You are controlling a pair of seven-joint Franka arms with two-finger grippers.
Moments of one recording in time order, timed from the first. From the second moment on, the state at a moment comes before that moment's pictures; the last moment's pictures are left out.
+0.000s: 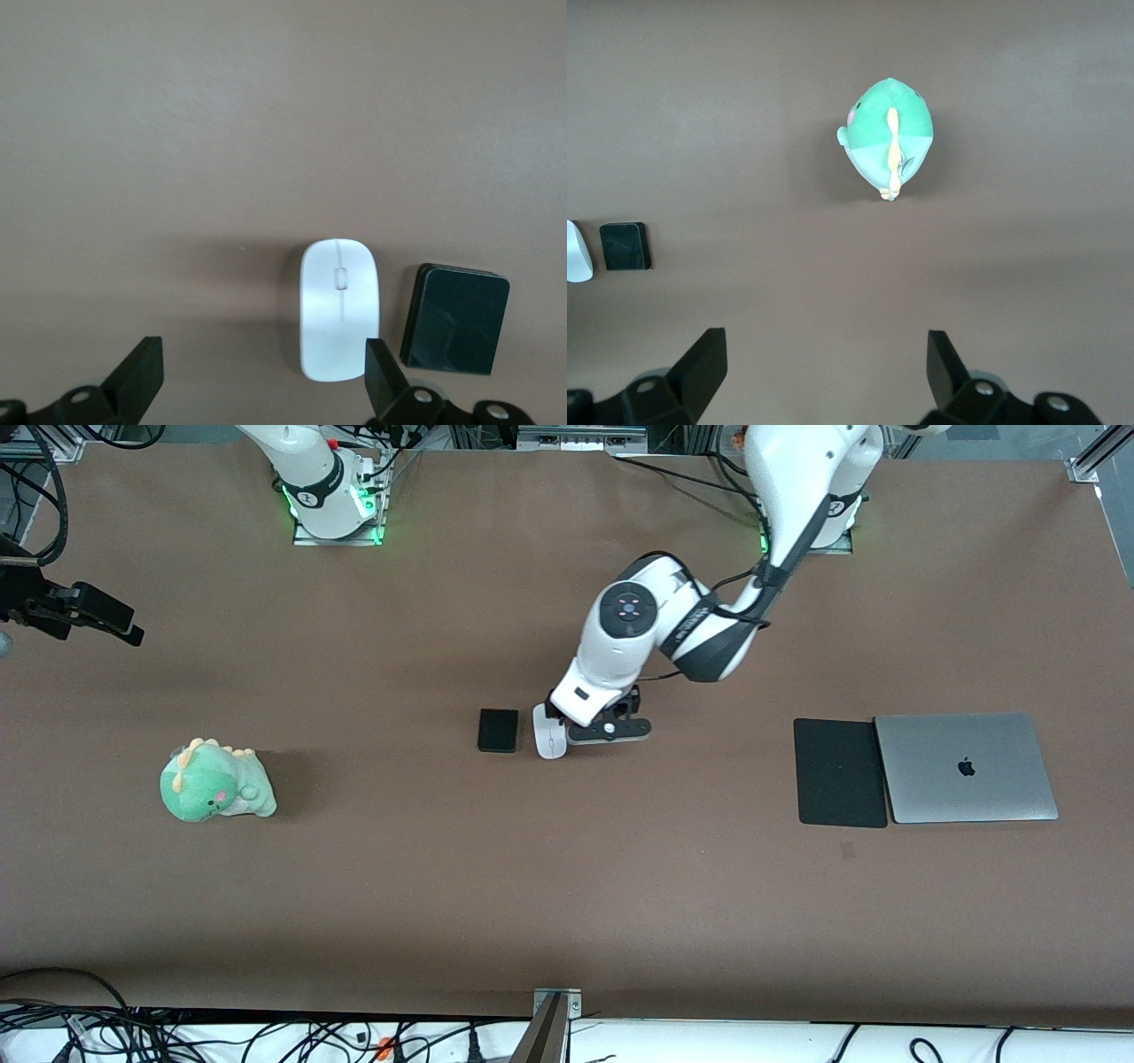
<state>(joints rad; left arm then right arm) -0.54 0.66 -0.26 -1.57 0.10 2.30 -0.97 0.06 -0.02 -0.11 -1.64 0.03 1.60 0.04</state>
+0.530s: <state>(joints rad) -0.65 0.83 -0.21 -1.43 0.16 2.30 -1.15 0.06 -0.02 -0.11 -1.64 0.03 1.60 0.04</state>
